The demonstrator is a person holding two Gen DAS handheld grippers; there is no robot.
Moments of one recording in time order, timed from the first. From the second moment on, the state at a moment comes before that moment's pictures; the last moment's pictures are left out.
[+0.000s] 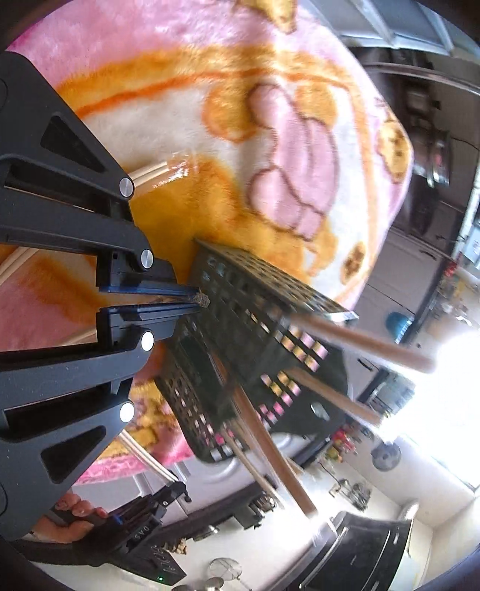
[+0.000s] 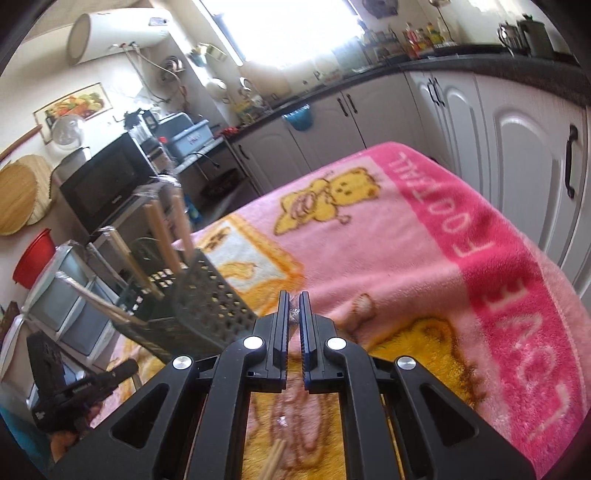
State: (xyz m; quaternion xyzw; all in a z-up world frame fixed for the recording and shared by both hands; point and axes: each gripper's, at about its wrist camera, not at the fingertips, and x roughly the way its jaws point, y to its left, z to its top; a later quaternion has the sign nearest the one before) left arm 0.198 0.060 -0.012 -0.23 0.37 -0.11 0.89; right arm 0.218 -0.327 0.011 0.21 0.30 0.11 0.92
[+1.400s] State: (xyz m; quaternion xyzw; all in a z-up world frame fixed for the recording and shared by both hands) left arm 0.149 0.021 0.125 -0.22 0.20 -0.19 0.94; right arm 0.153 -0.261 0.126 0.13 0.17 0.25 0.94
